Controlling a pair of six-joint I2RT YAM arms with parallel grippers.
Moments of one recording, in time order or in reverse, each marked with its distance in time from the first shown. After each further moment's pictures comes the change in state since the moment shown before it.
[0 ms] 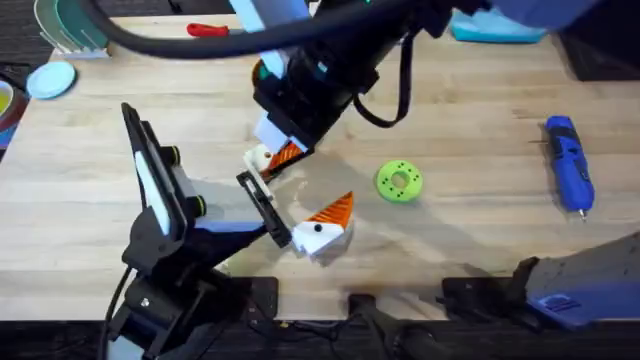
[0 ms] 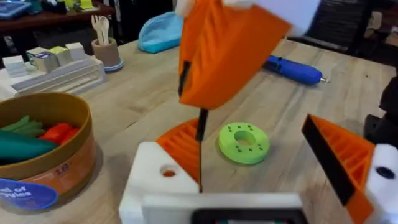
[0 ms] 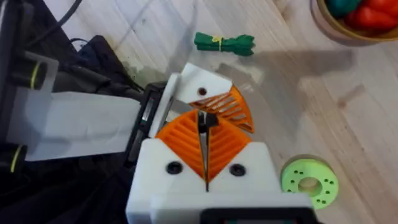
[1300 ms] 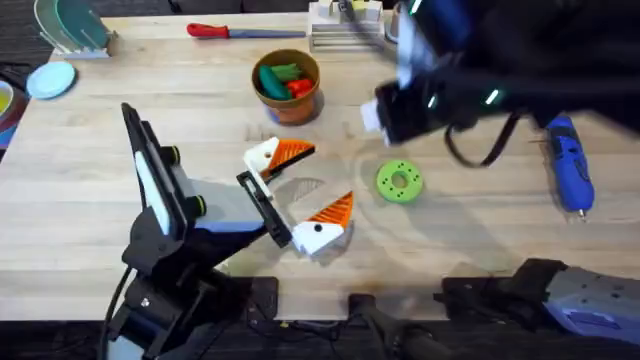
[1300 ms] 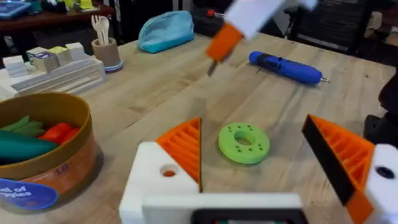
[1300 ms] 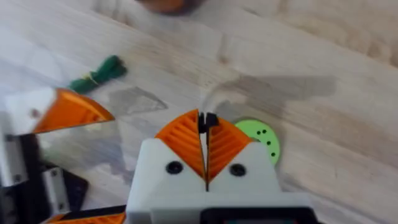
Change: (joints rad) left arm 0.000 0.000 0.000 0.000 0.000 0.000; right arm -0.180 -0.429 -0.630 0.325 0.330 0.318
